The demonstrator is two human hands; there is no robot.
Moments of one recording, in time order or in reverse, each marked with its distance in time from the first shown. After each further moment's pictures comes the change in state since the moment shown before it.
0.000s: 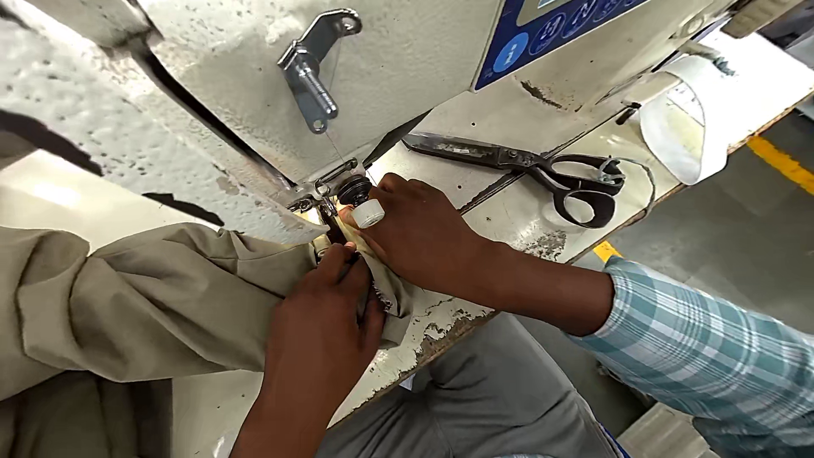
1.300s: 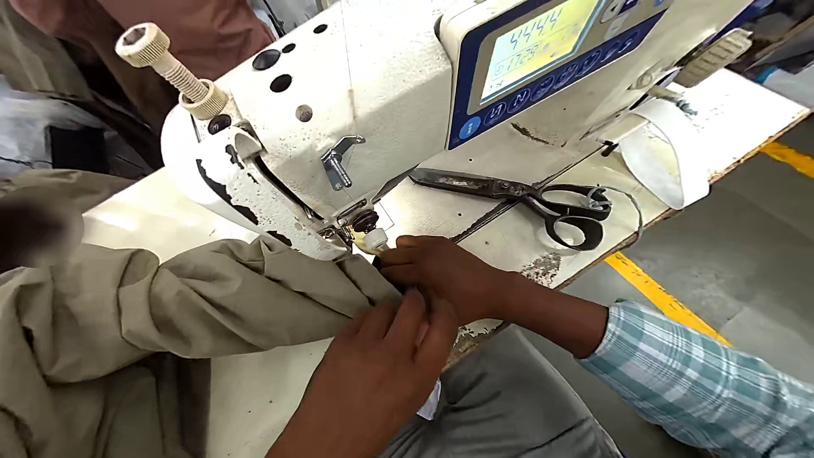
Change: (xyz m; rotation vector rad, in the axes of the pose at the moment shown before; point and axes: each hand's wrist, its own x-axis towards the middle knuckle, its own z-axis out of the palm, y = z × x) left_hand 0.001 0.038 -0.033 0.078 0.138 0.421; right_hand -0.036 0.024 0.014 0.436 0.011 -0.313
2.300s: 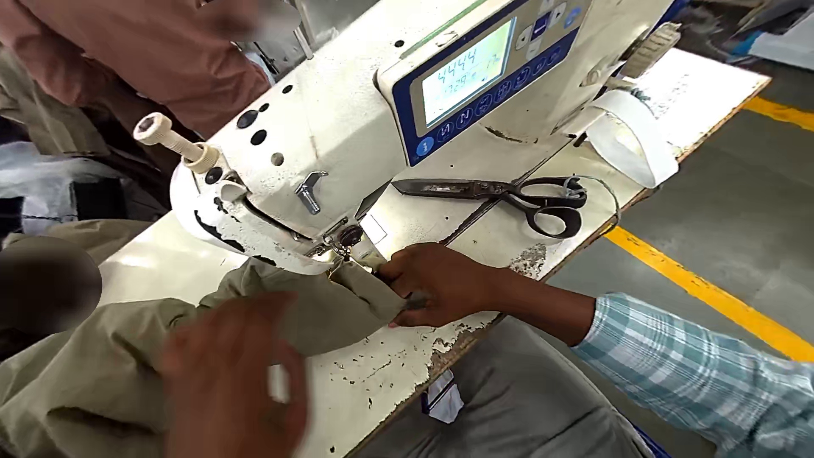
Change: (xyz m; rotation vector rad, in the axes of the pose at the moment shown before) left_hand -0.024 -0.054 -0.084 0.068 -0.290 -0.347; right_hand -0.005 0.005 0.006 0.087 -0.032 0.027
